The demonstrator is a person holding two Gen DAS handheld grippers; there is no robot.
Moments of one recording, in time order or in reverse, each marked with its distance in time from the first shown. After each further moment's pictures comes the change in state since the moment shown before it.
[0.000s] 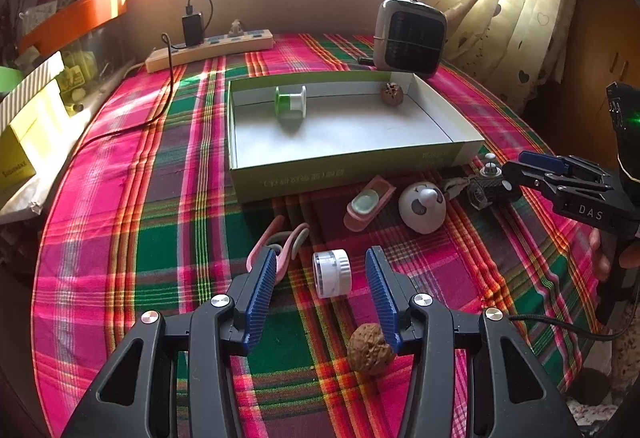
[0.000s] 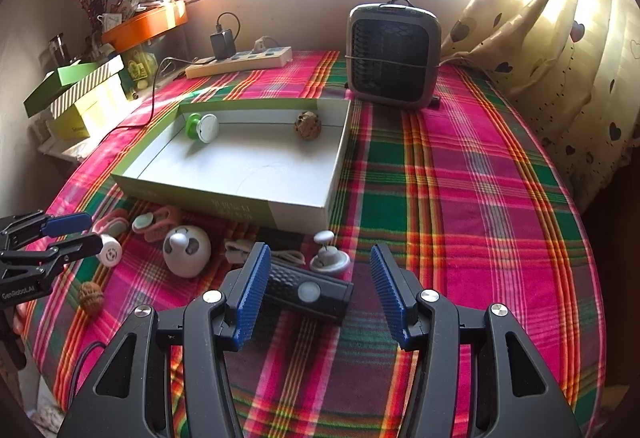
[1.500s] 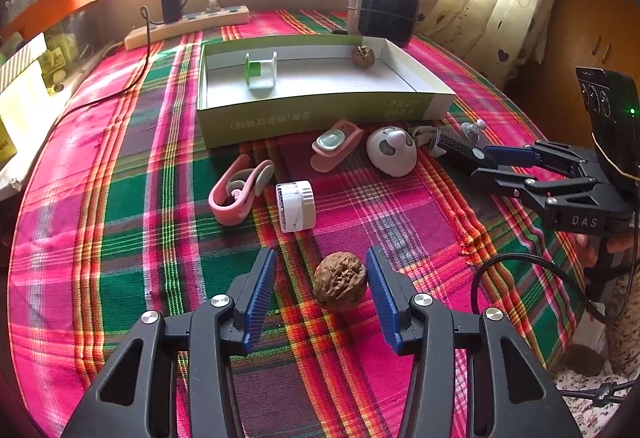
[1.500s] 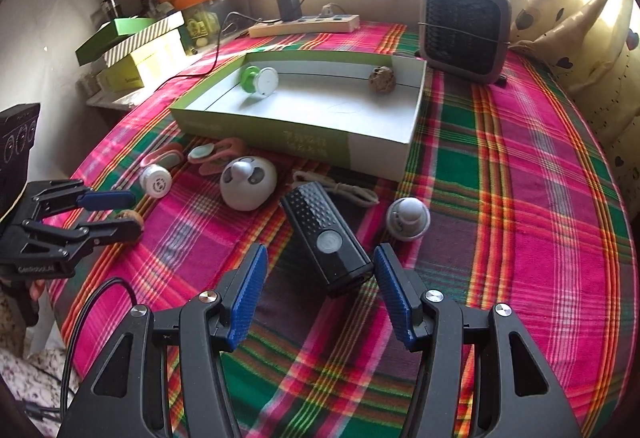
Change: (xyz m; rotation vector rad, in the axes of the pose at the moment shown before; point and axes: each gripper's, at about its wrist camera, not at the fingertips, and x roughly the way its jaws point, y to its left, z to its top) left arm 0.002 -0.011 -0.029 0.021 0.061 -0.071; right arm 0.004 0.022 -0.029 -0.128 0.082 0.189
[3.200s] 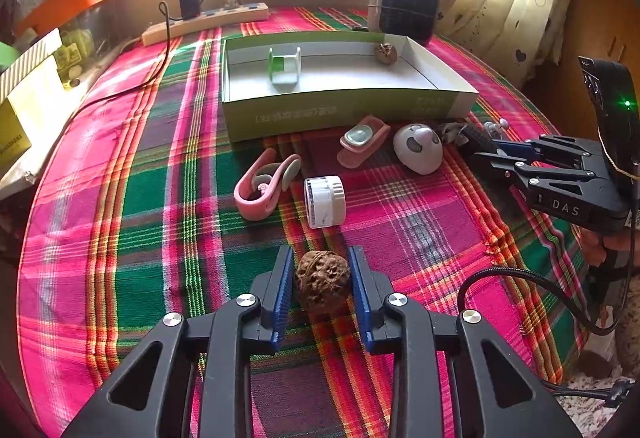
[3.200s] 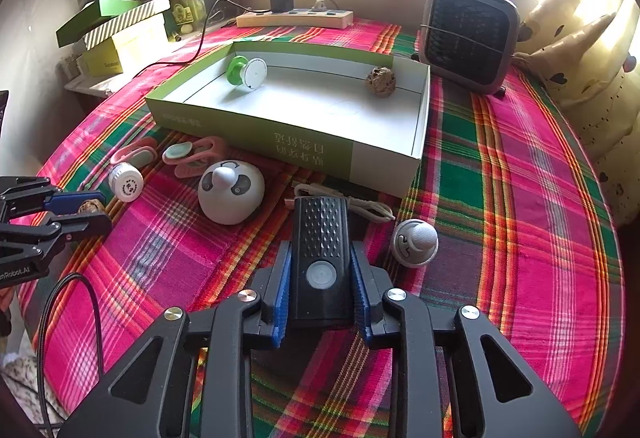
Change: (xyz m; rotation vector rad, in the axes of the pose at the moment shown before) left arm 0.001 0.007 -0.001 -0.014 0.003 0.063; right arm 0.022 0.008 0.011 -0.036 0.016 -0.109
